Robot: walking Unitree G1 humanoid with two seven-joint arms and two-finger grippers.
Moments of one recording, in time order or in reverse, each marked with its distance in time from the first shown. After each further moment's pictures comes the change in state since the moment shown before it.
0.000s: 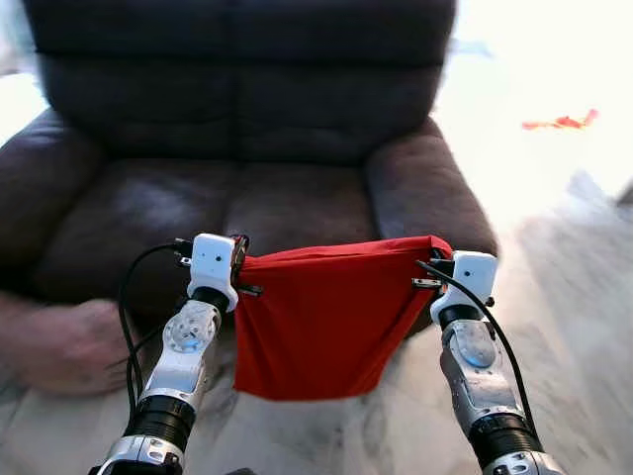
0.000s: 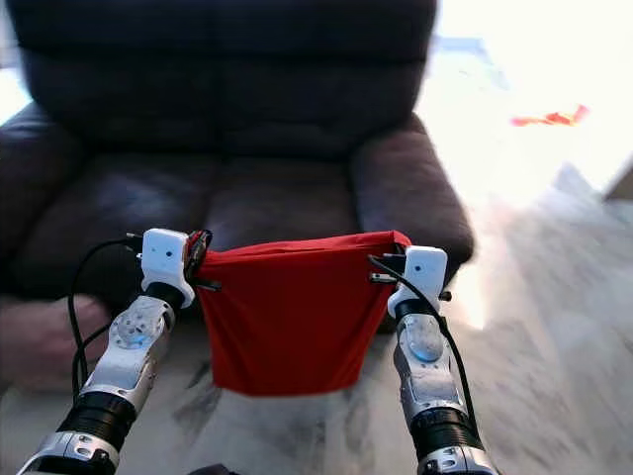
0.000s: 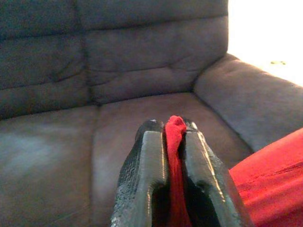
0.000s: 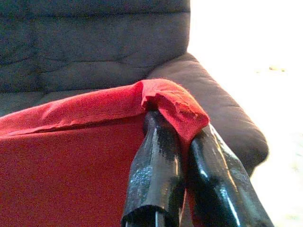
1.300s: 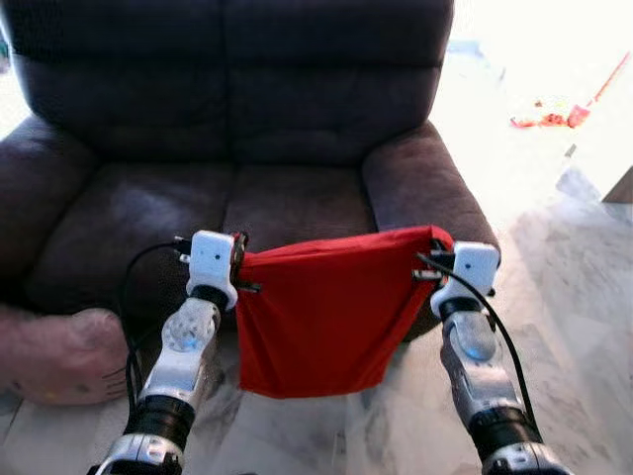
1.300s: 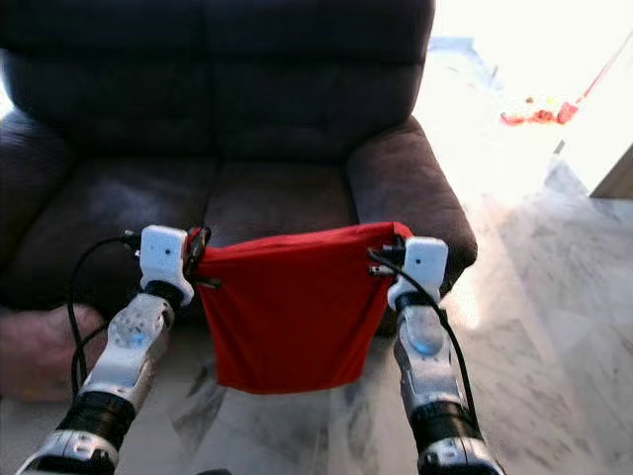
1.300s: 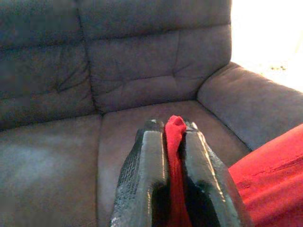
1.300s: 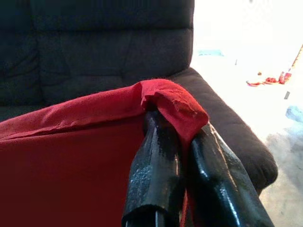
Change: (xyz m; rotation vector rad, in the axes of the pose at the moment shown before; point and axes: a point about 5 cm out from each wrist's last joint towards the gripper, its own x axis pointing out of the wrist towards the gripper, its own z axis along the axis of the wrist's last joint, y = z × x) left arm 0.001 0.002 0.004 0.007 -0.022 0.004; right arm 0.006 0.002 0.011 -0.006 -0.046 0.009
